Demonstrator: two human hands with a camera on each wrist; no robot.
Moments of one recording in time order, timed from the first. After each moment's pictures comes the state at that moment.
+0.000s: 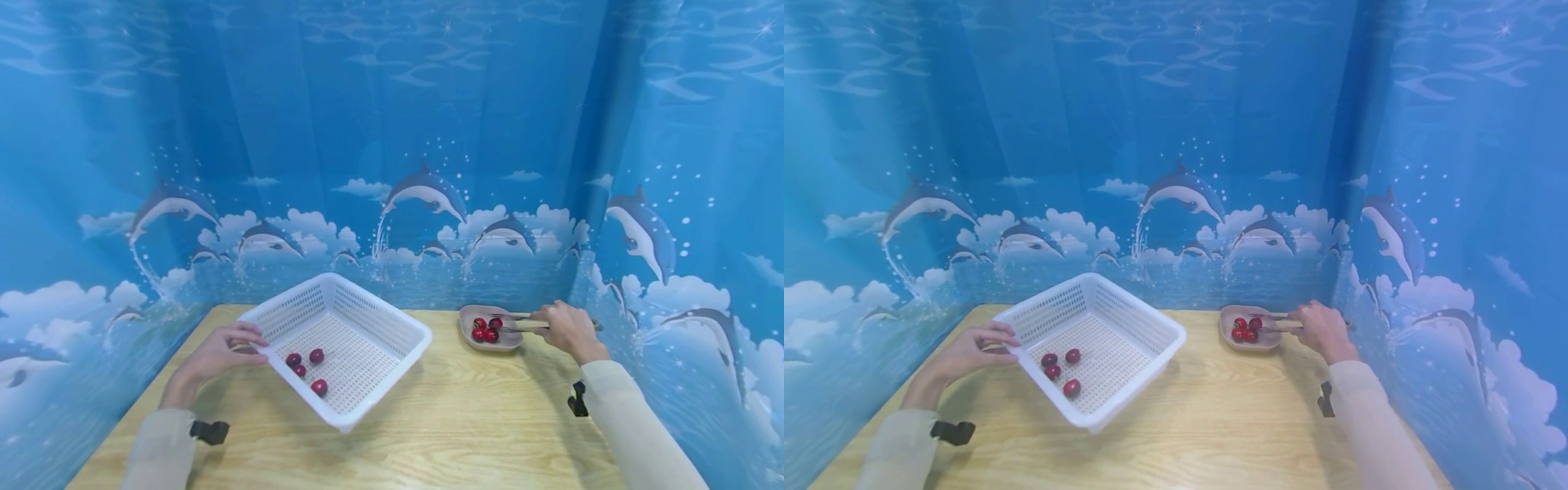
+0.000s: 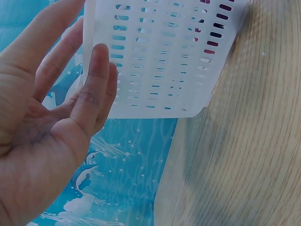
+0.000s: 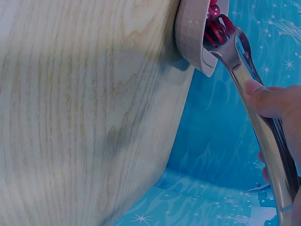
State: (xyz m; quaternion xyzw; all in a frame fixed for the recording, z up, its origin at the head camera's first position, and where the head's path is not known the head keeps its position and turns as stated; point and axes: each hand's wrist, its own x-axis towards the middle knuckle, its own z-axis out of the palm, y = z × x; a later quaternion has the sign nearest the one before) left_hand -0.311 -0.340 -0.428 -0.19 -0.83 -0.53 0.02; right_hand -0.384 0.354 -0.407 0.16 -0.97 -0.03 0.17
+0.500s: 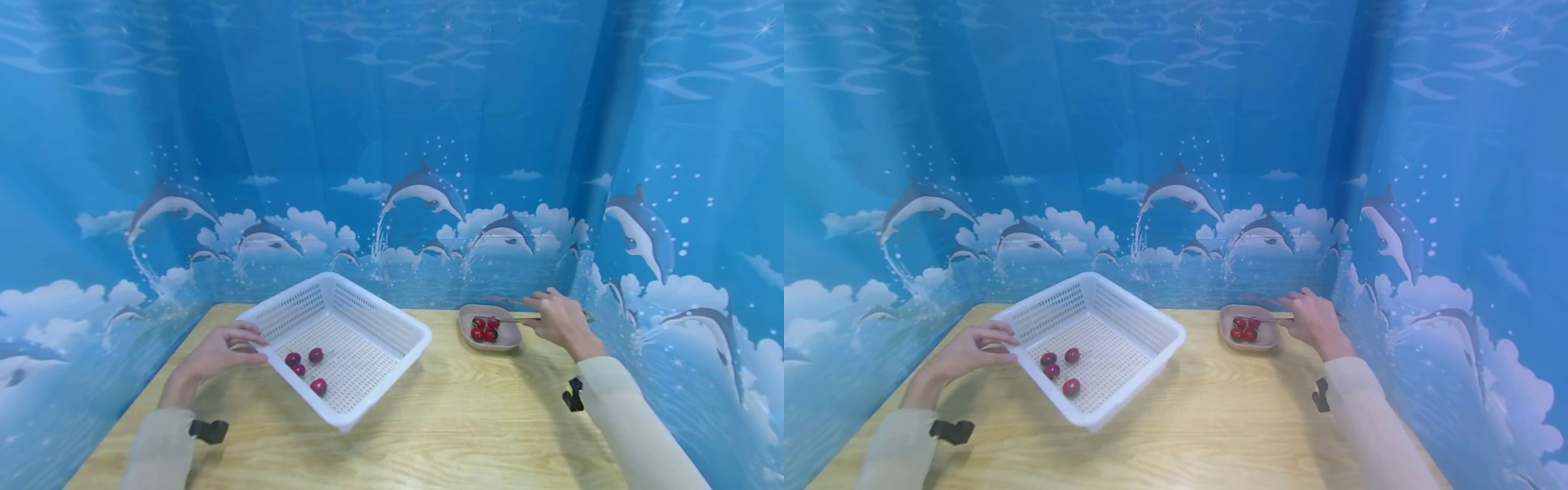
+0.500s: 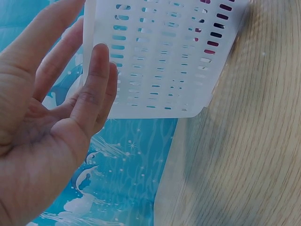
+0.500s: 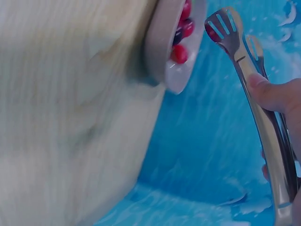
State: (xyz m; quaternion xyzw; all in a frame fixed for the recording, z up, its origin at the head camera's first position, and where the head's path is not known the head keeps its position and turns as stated) left_hand -0.310 -0.339 -0.427 -0.19 -0.84 -0.51 0.02; right_hand -0.383 0.334 -0.391 0.20 -0.95 -0.05 0.23
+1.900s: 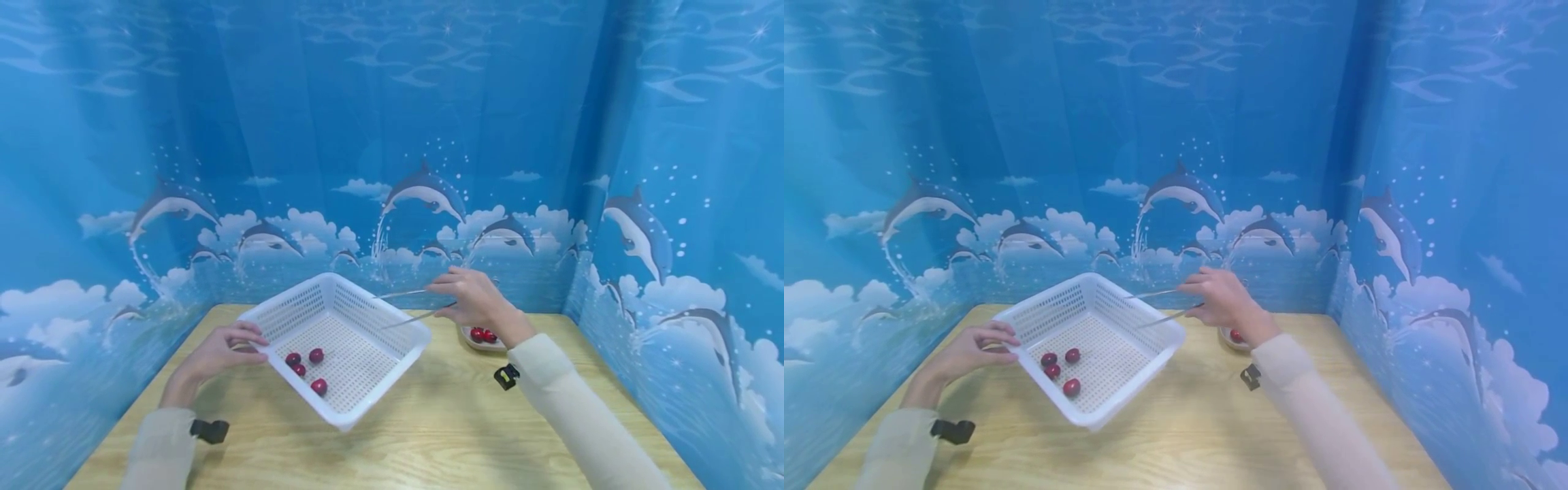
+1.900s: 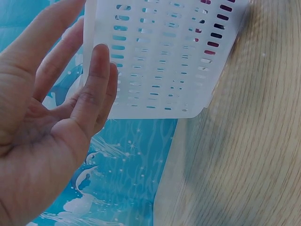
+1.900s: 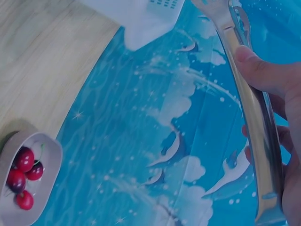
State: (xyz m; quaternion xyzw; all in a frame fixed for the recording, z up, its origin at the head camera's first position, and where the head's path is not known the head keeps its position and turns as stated) left_hand -0.311 -0.339 -0.426 -0.18 -0.84 -0.51 0.02; right_hand -0.362 0.166 -0.320 0.45 -0.84 0.03 0.28
